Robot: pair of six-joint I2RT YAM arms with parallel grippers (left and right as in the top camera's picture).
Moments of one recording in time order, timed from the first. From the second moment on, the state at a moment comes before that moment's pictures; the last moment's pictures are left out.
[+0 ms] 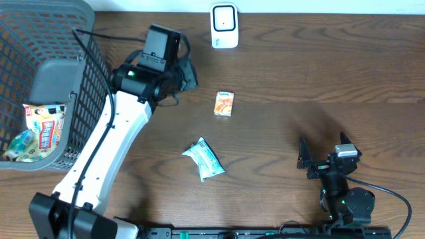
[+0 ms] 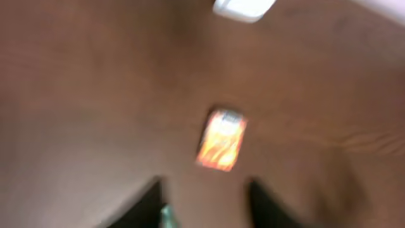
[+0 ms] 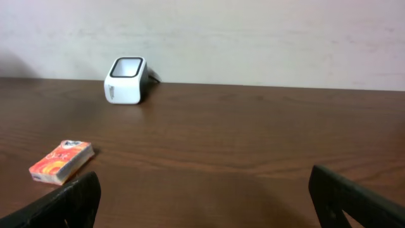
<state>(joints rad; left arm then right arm) -0.34 1.58 1.49 -0.92 0.09 -0.59 -0.02 0.01 0.01 -0.06 -0.14 0.01</state>
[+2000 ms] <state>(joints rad) -0.65 1.58 0.86 -0.52 0.04 -0.95 -0.02 0.01 0.01 -0.06 -0.14 0.01</state>
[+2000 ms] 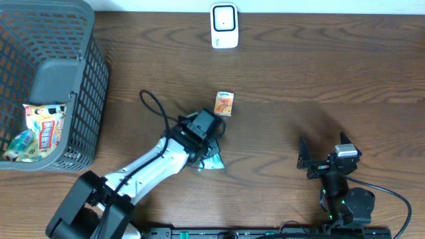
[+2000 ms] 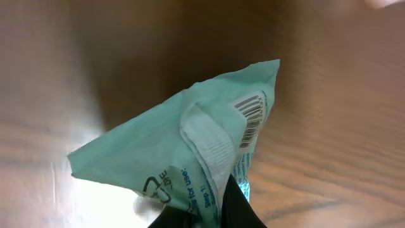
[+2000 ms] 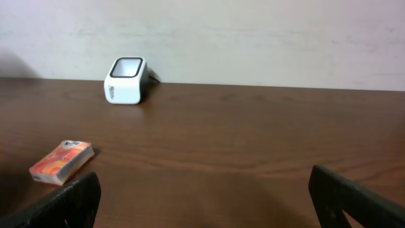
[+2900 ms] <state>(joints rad) -0.47 1.78 1.06 -0.13 -0.21 -0.36 -0.02 0.01 0.01 -0.06 -0.14 0.01</state>
